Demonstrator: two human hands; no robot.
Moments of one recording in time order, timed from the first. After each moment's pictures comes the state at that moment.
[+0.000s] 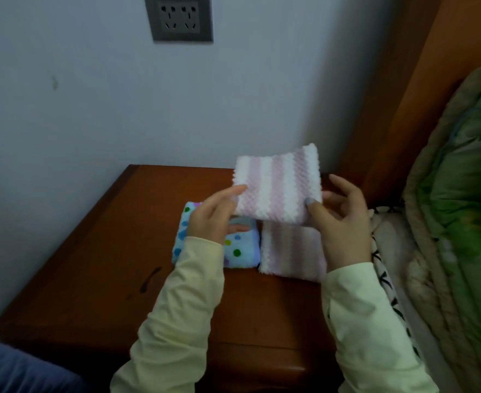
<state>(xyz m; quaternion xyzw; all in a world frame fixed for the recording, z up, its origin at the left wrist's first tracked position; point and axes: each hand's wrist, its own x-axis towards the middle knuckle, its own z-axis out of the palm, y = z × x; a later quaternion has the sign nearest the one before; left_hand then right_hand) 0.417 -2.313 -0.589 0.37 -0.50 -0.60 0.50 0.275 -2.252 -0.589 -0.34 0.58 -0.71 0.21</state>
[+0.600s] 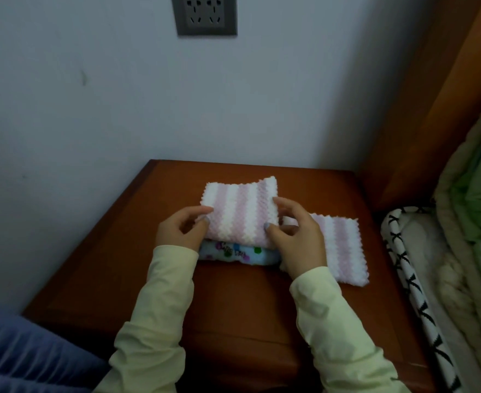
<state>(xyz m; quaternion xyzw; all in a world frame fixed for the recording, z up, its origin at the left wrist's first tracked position) 0.481 -2.321 -0.618 0.55 -0.58 -0.36 0.48 0.328 -2.273 -0.627 -0.44 0.66 -0.54 0.28</state>
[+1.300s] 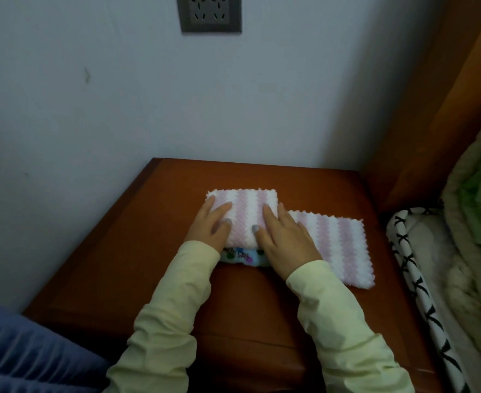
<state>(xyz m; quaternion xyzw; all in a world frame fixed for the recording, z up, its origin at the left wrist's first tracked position) 0.465 -2.339 -0.630 0.55 -0.70 -0.35 0.28 0.326 -2.288 -0.629 -0.65 0.73 -0.14 0.16</state>
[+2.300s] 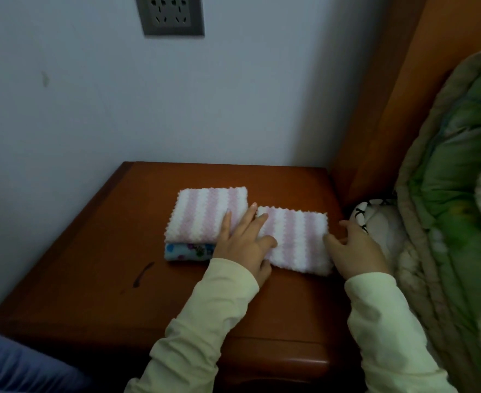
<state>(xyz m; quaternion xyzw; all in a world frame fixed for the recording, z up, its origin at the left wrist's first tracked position) 0.394 -2.286 -0.631 0.40 -0.91 0.00 0.08 0.234 -2.222 -0.616 -0.36 0.86 -0.30 0.19</state>
